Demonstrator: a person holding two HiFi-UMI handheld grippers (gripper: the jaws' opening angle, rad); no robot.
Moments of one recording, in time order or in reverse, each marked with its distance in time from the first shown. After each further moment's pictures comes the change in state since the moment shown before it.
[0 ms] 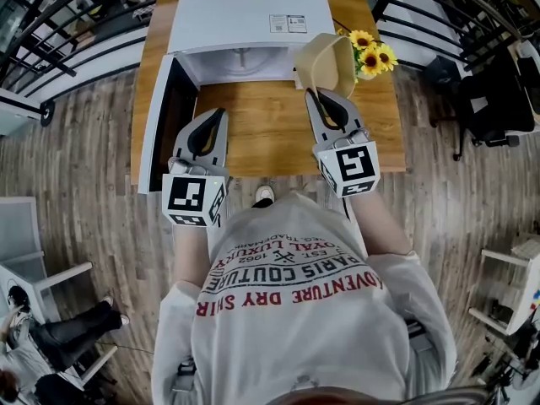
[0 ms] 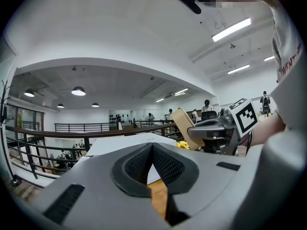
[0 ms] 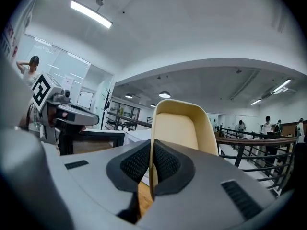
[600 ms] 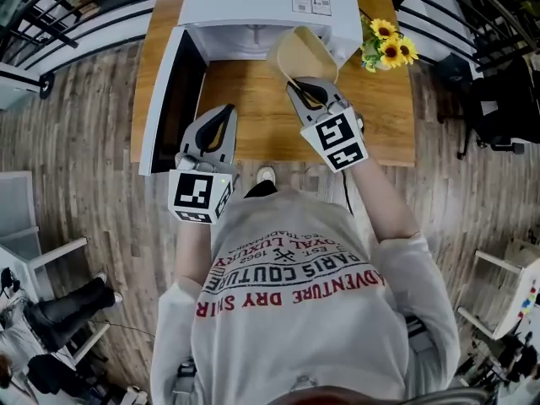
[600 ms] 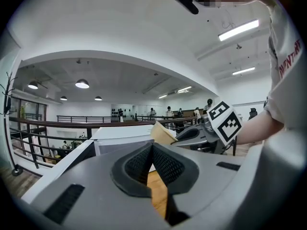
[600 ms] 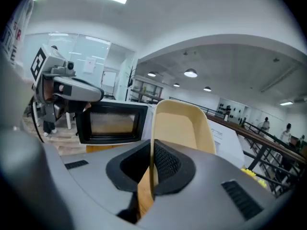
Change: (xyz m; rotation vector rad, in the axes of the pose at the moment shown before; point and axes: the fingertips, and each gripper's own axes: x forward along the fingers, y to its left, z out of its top) left arm -0.016 0.003 -0.041 -0.058 0.050 0.012; right arm 0.058 0.067 -0.062 -0.133 0.272 0.288
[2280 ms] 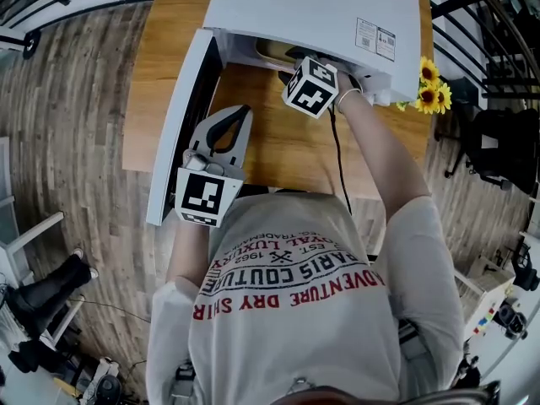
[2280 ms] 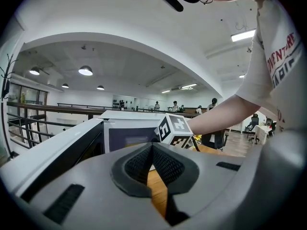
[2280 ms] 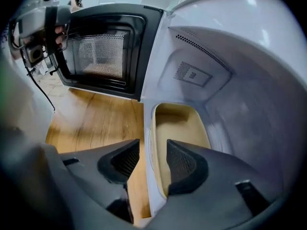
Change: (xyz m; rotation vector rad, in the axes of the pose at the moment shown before) left arm 0.069 0.087 -0.056 -0.097 0.081 -0.019; right arm 0.231 -0.024 -0.089 -0.438 0.564 0.323
